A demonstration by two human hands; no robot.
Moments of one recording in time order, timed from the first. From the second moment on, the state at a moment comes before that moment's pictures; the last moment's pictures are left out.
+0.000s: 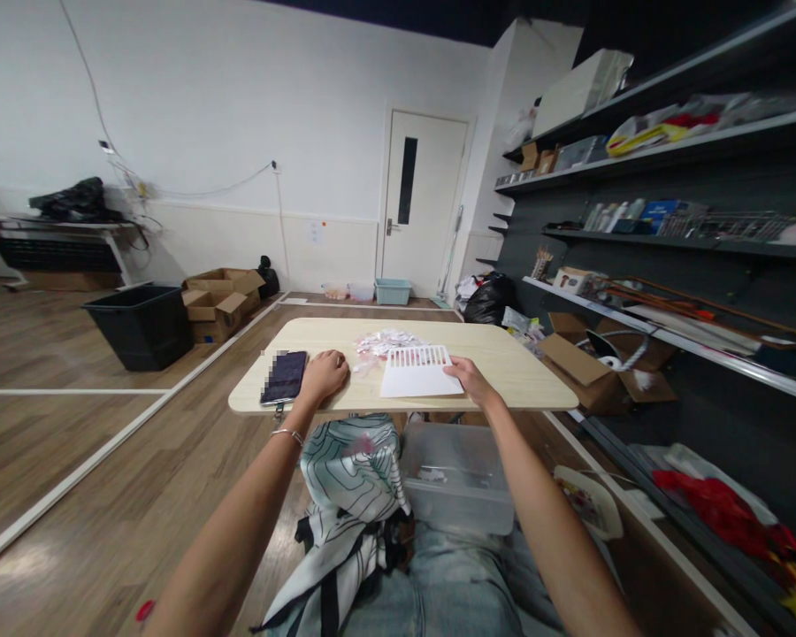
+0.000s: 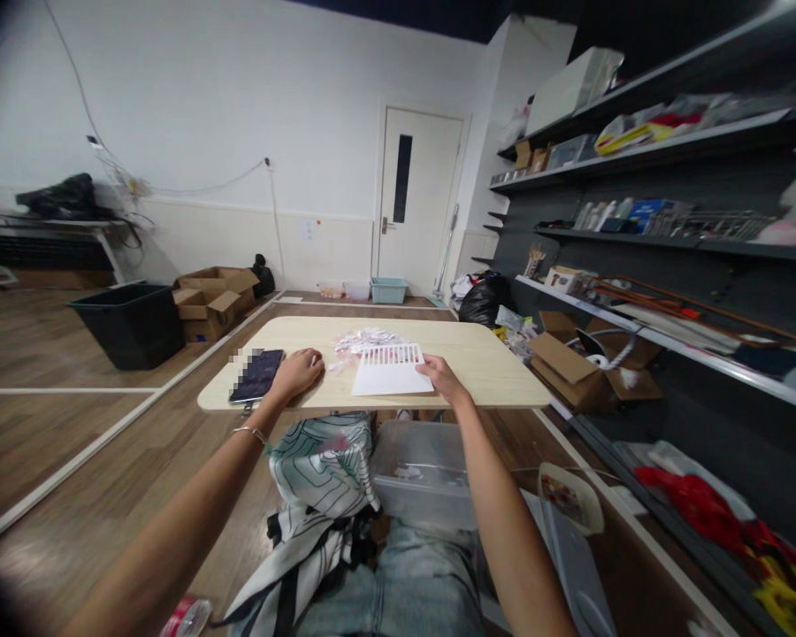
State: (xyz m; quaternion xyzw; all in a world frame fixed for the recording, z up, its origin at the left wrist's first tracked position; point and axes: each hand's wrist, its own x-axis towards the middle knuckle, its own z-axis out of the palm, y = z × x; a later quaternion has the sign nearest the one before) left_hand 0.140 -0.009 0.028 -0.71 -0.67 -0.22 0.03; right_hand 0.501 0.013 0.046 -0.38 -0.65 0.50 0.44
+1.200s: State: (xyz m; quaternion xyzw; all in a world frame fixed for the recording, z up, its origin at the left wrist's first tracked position) left_hand 0.140 -0.009 0.028 -0.71 -0.67 -0.23 0.03; right_hand 0.502 0.022 0.038 -0.36 -0.66 0.49 0.44
